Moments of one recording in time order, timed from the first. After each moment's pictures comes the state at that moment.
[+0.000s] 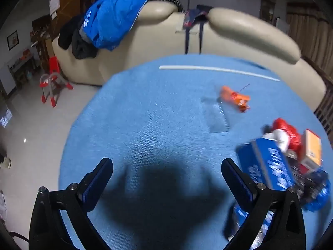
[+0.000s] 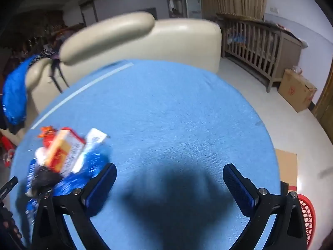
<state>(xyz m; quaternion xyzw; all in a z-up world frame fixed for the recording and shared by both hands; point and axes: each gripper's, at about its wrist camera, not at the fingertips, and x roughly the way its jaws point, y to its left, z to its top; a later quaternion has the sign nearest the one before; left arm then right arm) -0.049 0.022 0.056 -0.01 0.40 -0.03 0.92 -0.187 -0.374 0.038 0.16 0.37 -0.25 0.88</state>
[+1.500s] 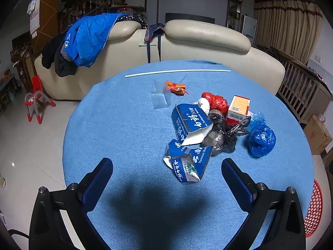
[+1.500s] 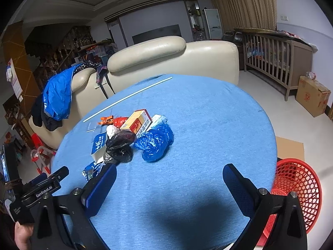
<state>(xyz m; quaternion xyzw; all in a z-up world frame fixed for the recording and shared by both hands) -0.185 -0.016 0.099 0.02 0.37 -0.12 0.92 -0.304 -0.253 0.091 0.17 0.31 -0.17 0.92</state>
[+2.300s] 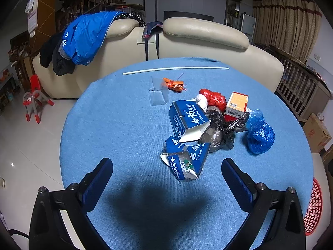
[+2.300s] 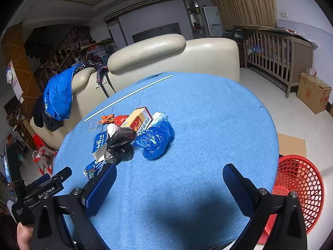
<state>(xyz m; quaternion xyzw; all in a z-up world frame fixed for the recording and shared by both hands) -0.185 -0.021 0.093 0.02 0.38 -0.12 0.92 -0.305 -0.253 0.085 0.18 0.31 -0.16 0.92</state>
